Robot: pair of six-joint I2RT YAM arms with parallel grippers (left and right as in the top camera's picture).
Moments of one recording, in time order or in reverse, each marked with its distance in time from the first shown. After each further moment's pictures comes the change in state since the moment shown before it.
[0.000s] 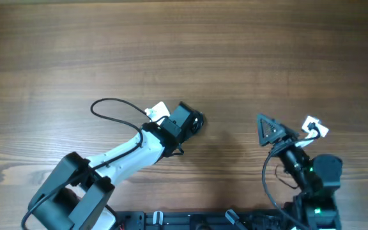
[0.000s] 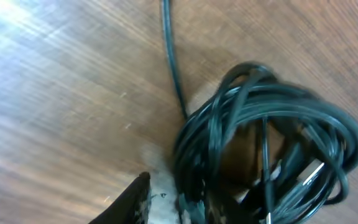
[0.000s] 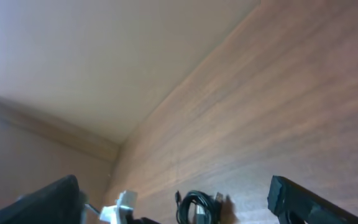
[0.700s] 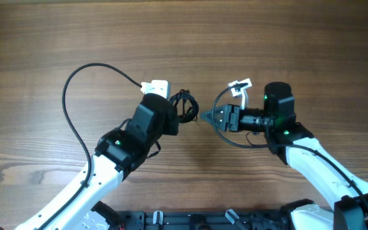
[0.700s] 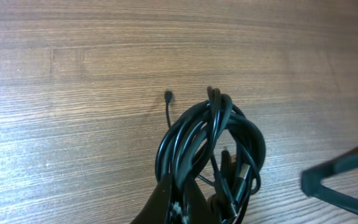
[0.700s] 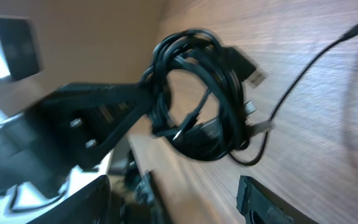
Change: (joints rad) left arm 0.103 -0.449 0.005 -0.023 0.023 0.803; right arm 0.273 1.000 0.399 0.213 -0.532 -0.199
